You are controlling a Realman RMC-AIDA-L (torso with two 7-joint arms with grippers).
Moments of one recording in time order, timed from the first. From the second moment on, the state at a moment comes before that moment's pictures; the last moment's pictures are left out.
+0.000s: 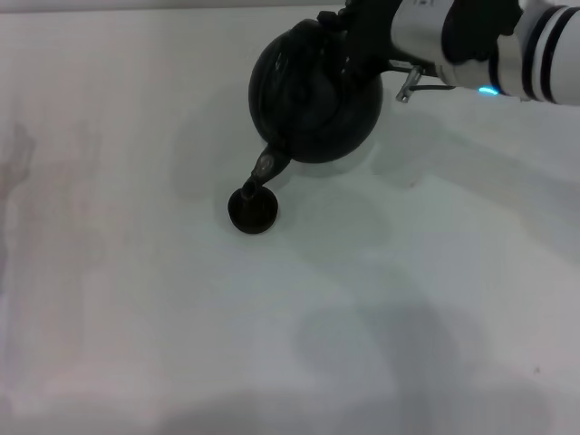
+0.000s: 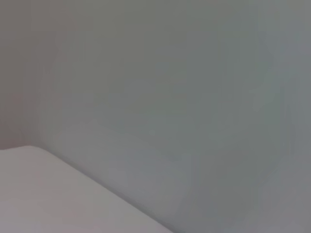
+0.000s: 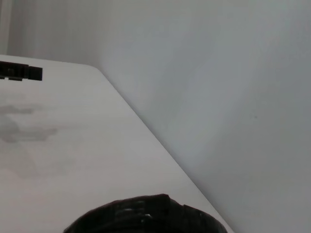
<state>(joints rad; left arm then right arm) -0.33 -2.08 -0.86 -0.13 -0.98 -1.09 2.49 0.38 2.01 -1.81 -1.36 -2.13 -0.57 2.03</state>
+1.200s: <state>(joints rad) -0.33 -2.08 -0.86 -0.13 -0.98 -1.08 2.49 0.36 2.01 -1.88 -1.35 -2.13 -0.45 1.93</state>
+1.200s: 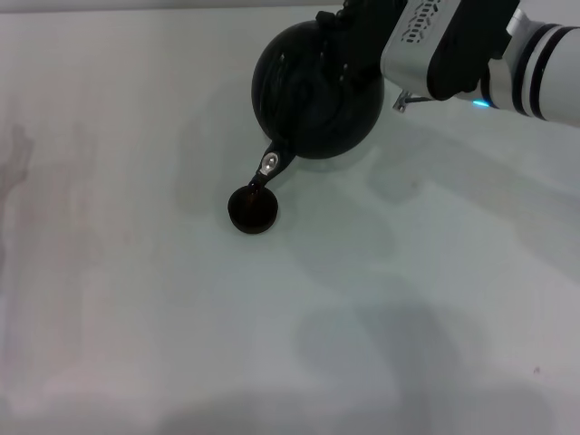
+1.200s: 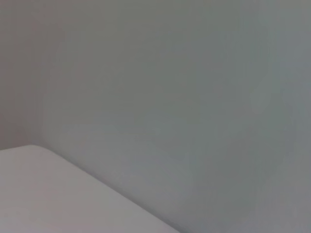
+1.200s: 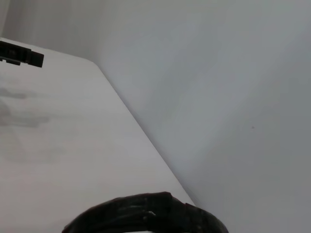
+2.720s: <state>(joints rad) -0.34 -2.08 -0.87 -0.13 -0.99 -1.08 2.49 0.31 2.01 -1.80 -1.34 -1.98 -0.49 2.00</state>
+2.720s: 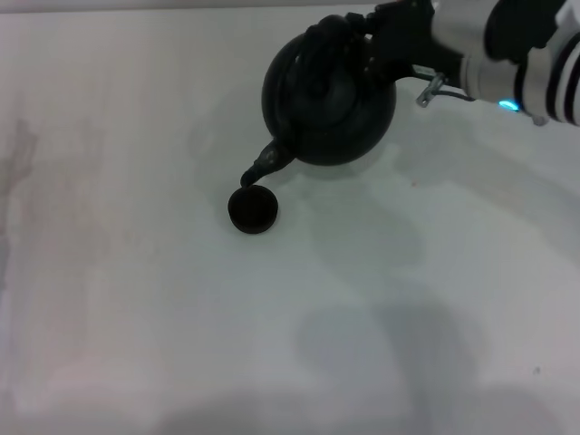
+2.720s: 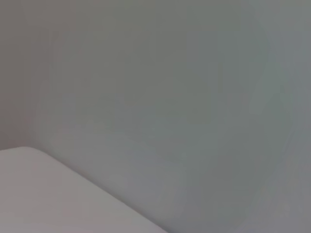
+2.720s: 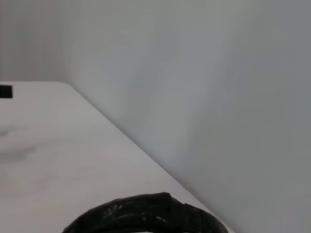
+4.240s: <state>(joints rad) -0.36 -2.07 -0.86 -0.12 -0.98 -1.08 2.49 0.23 2.01 -1.32 -1.13 -1.92 -0.85 2.17</state>
